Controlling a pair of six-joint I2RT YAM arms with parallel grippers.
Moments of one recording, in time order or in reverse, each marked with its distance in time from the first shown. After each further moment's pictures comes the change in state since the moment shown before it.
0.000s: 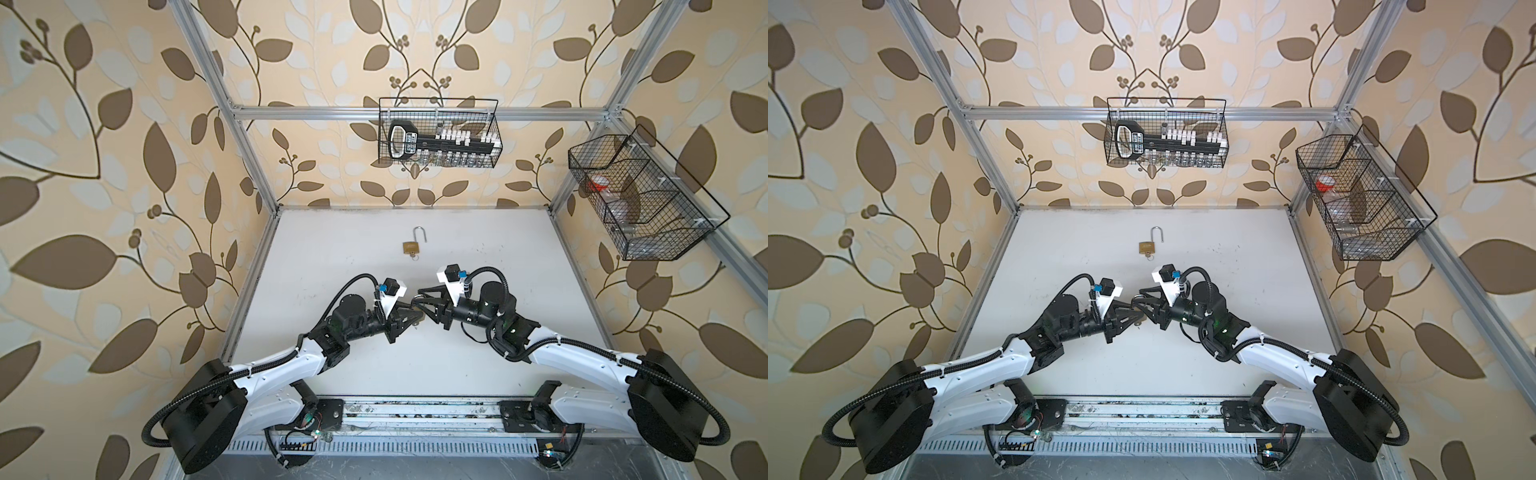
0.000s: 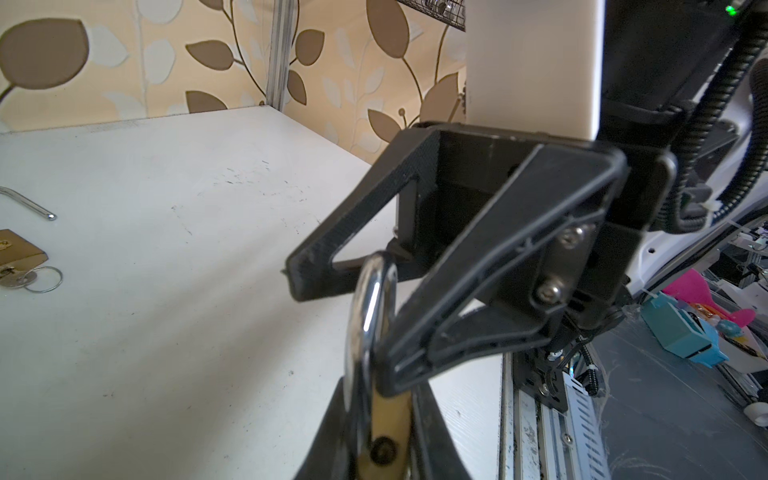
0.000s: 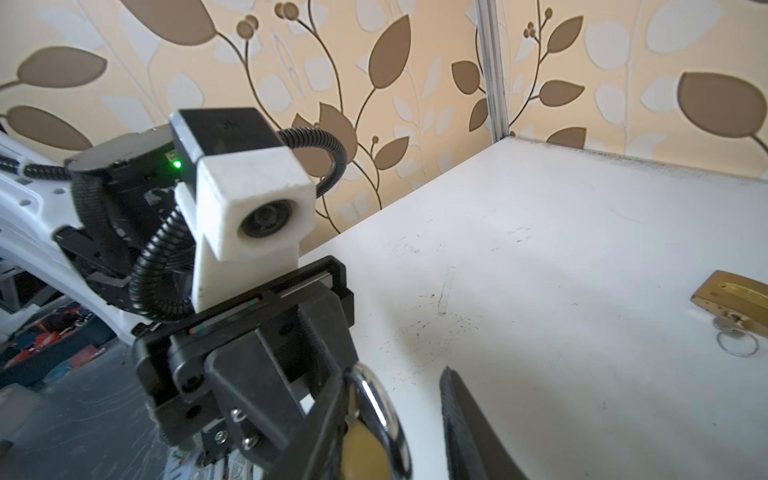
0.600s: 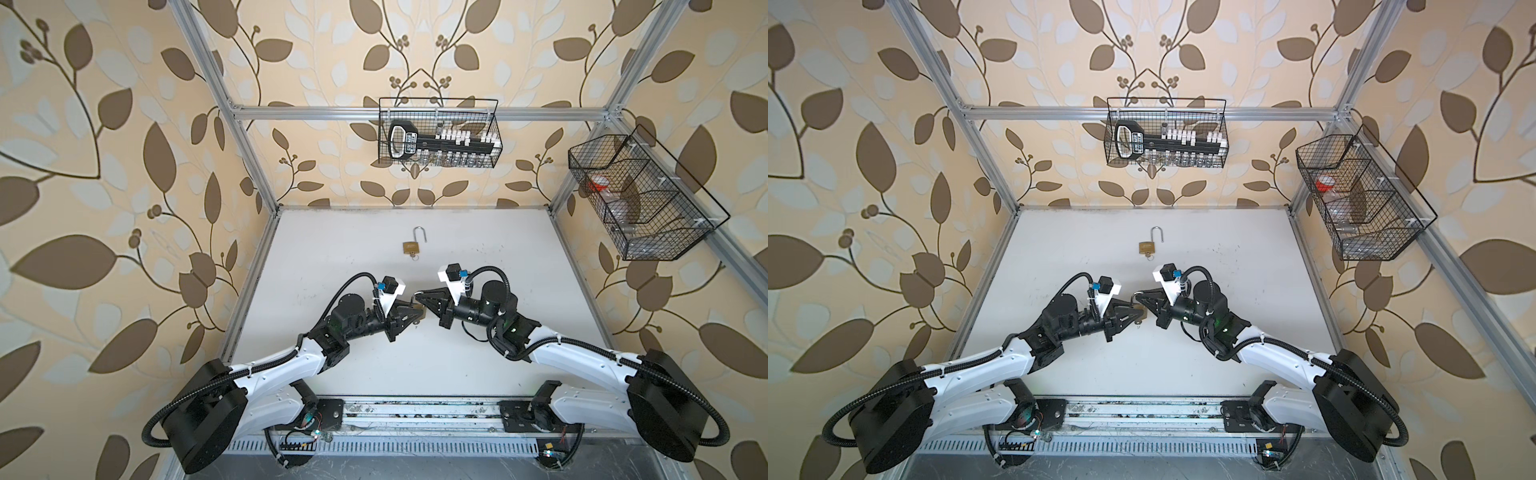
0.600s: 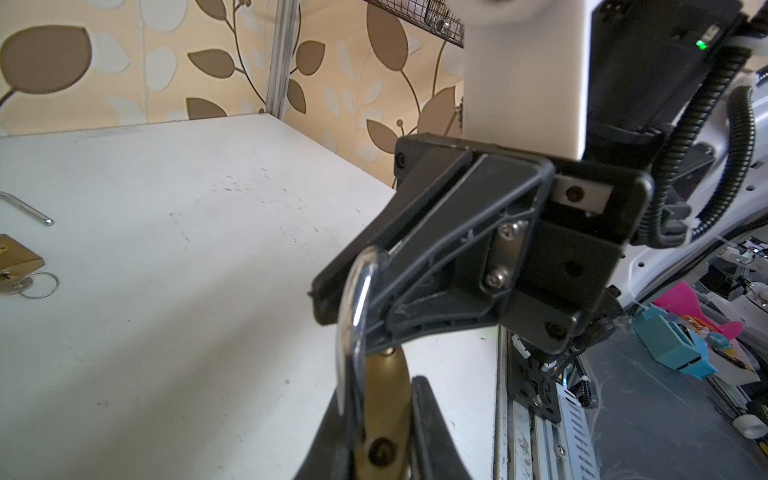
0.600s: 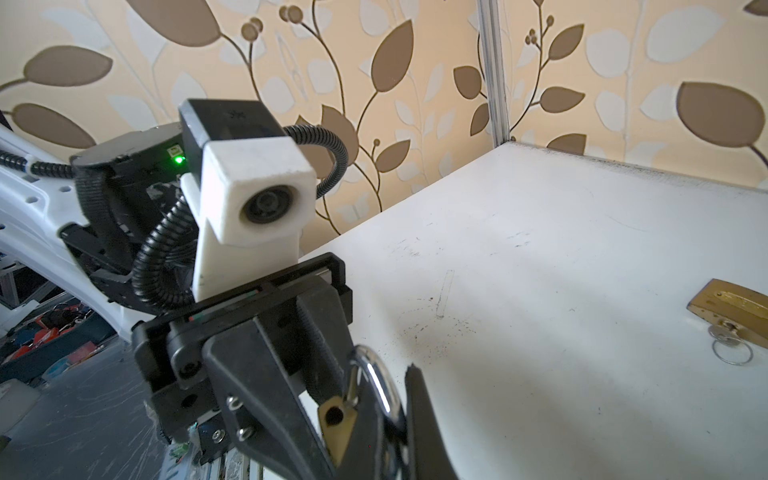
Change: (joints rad) left arm 0.002 0.005 0.002 0.029 0.007 -0.030; right arm -0.011 -0.005 0.000 0.006 -0.011 -0.008
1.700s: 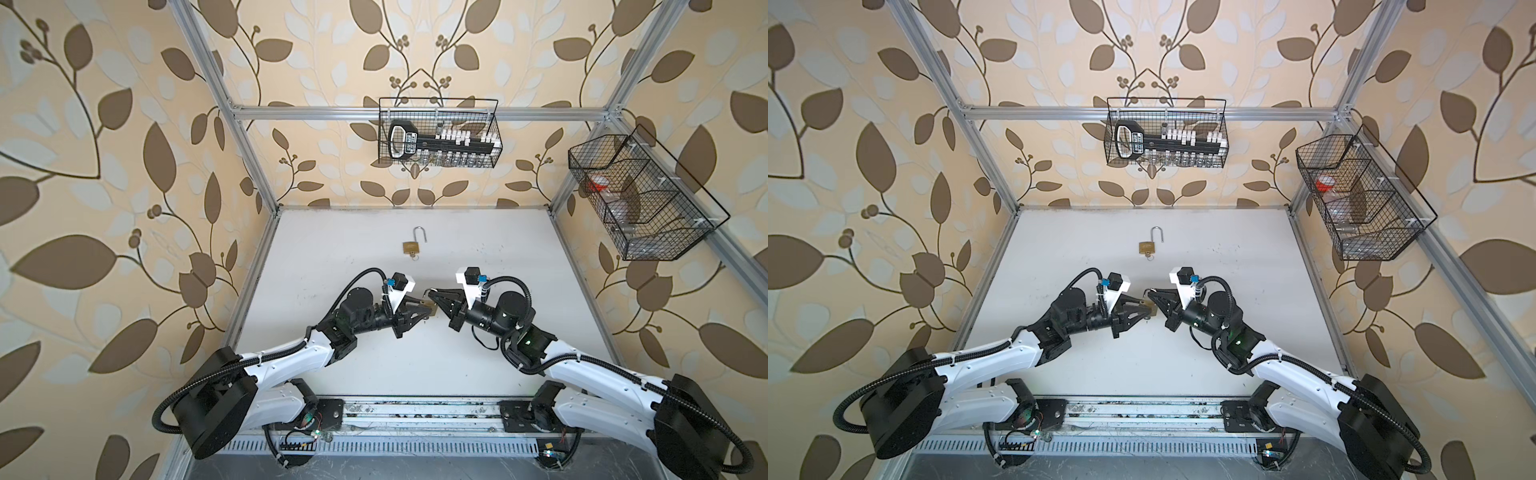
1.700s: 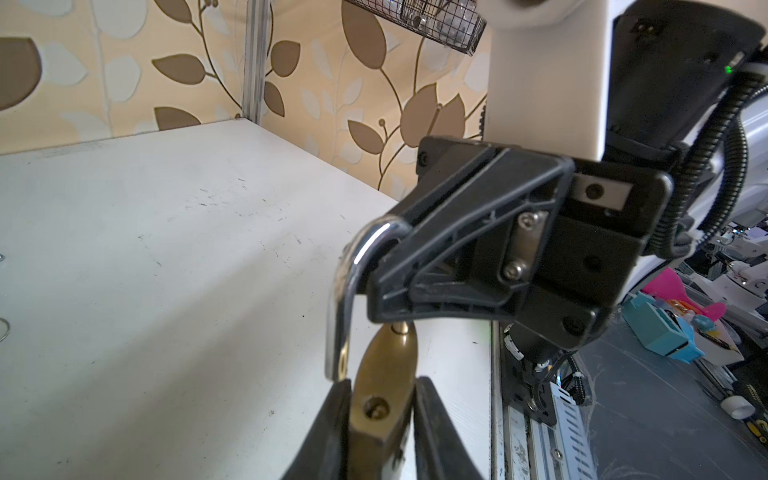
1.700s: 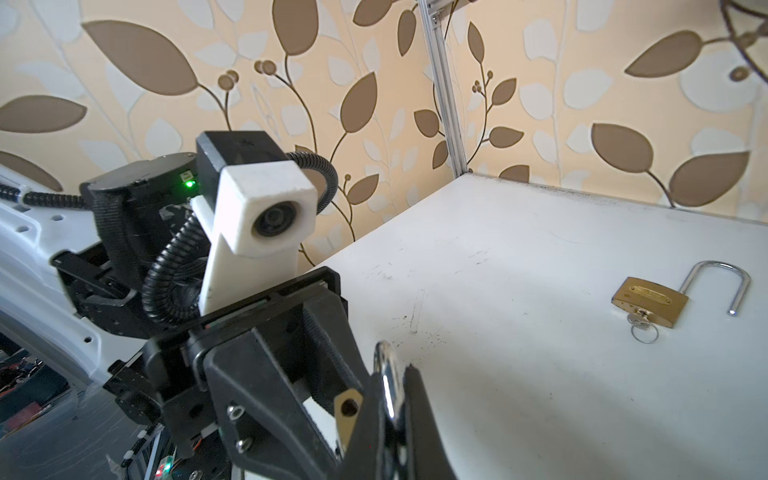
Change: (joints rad) left arm -0.015 0.086 0.081 -0.001 0.032 0.032; right arm -0.005 -0.168 -0.097 0.002 0.150 0.031
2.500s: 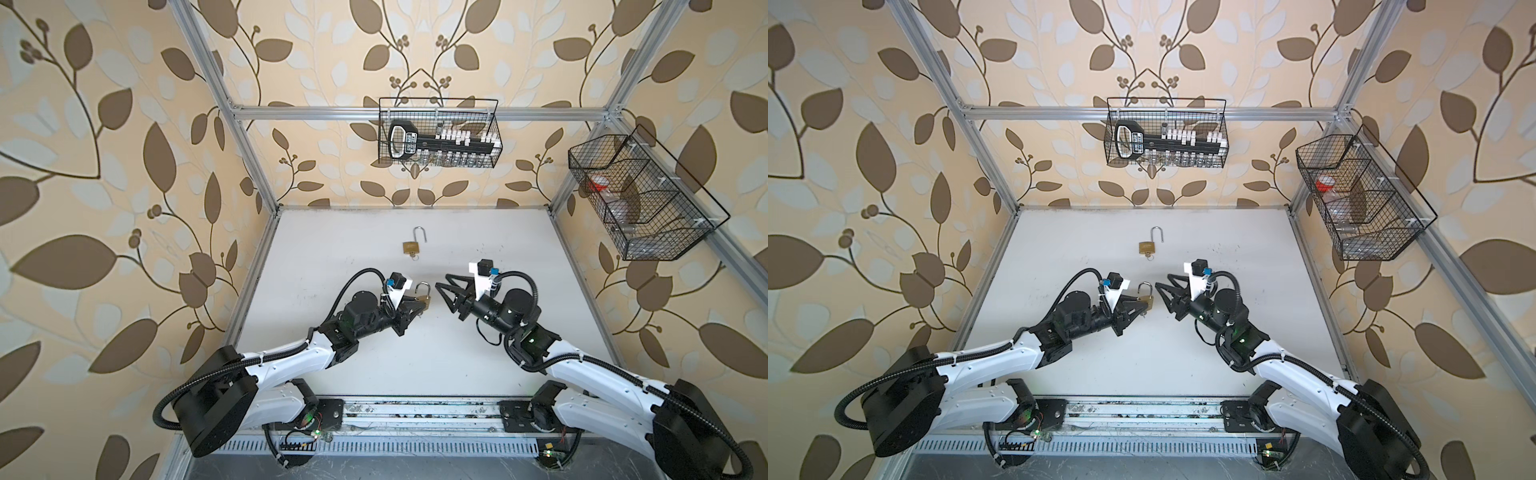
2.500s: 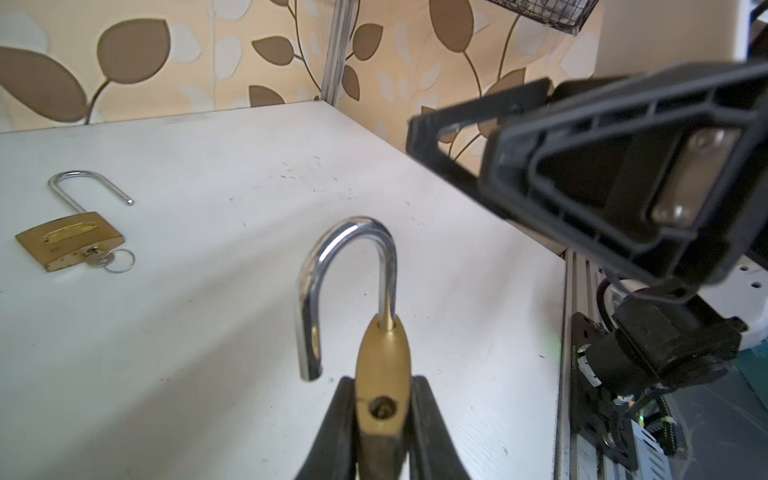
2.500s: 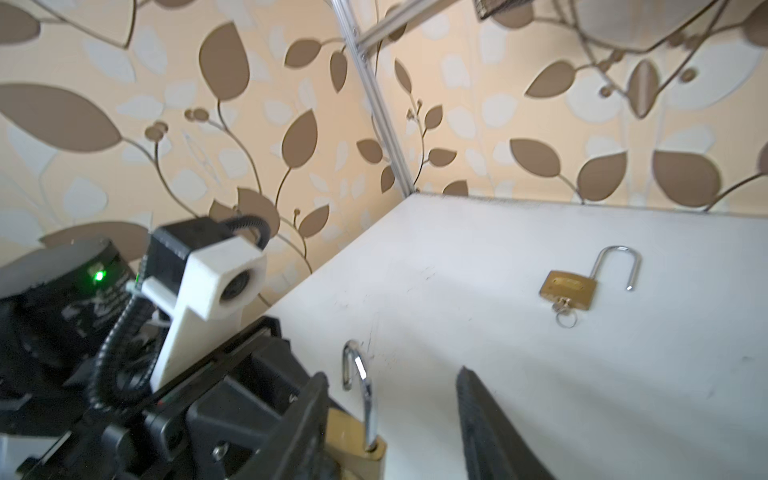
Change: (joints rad) left arm -0.043 -0.022 -0.010 -0.093 -0.260 0.000; right arm -0.130 -0.043 -0.040 0.048 0.091 0.097
